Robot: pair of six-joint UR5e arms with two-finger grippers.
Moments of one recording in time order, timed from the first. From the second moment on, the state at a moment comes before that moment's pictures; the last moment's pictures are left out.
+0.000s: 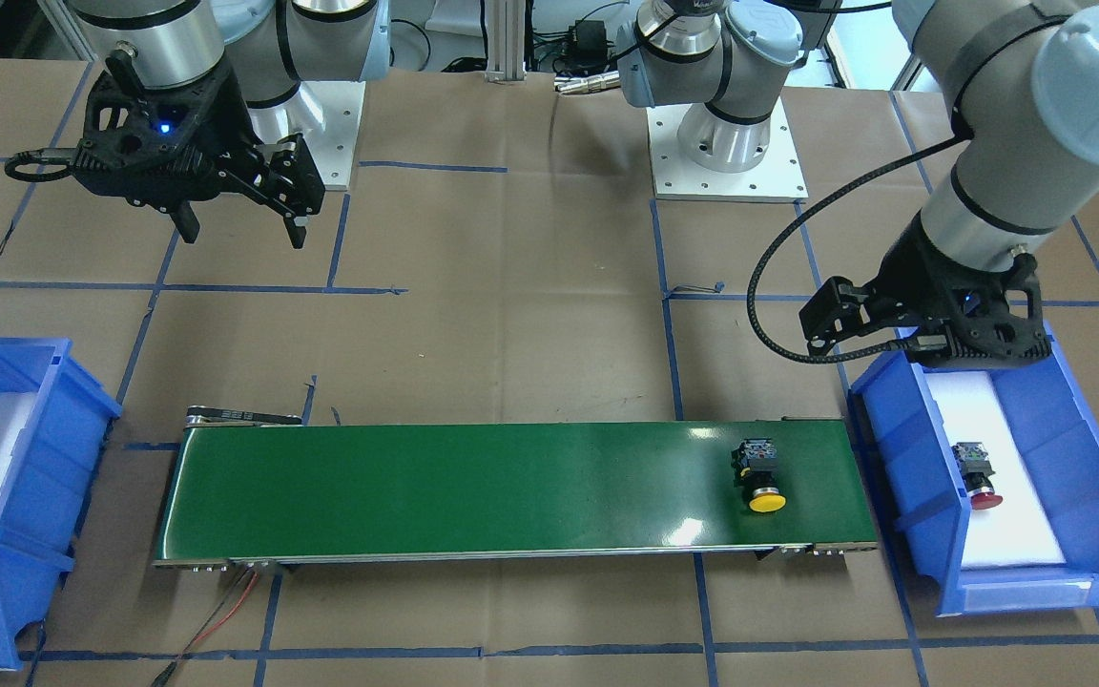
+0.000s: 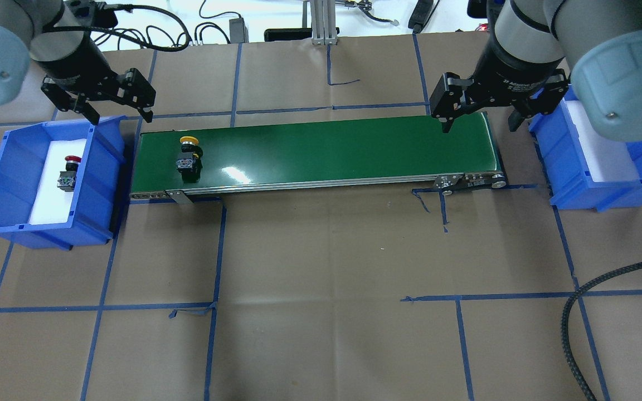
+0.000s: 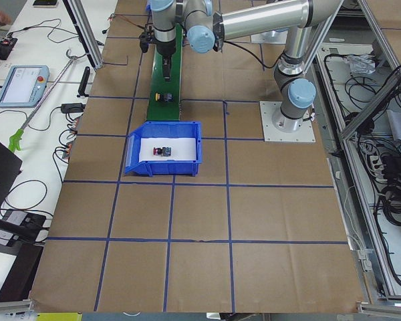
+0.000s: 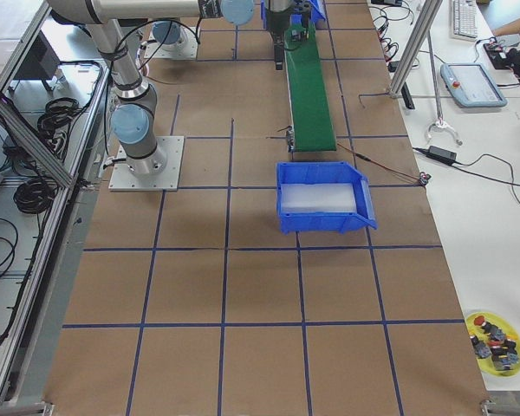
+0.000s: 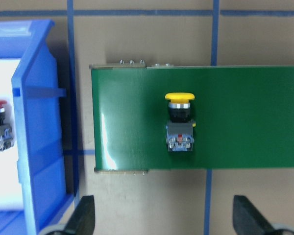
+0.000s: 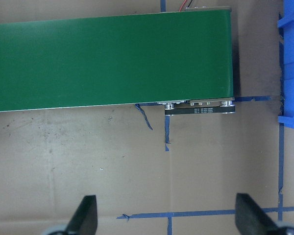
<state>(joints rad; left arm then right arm) -1.40 -1.72 -1.52 -1.48 1.58 0.16 1.63 -1.61 1.62 -1.66 -1.58 0.09</state>
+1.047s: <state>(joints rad) -1.14 -1.73 -1.49 -1.51 1.58 0.42 1.63 -1.61 1.62 -1.66 -1.58 0.09</state>
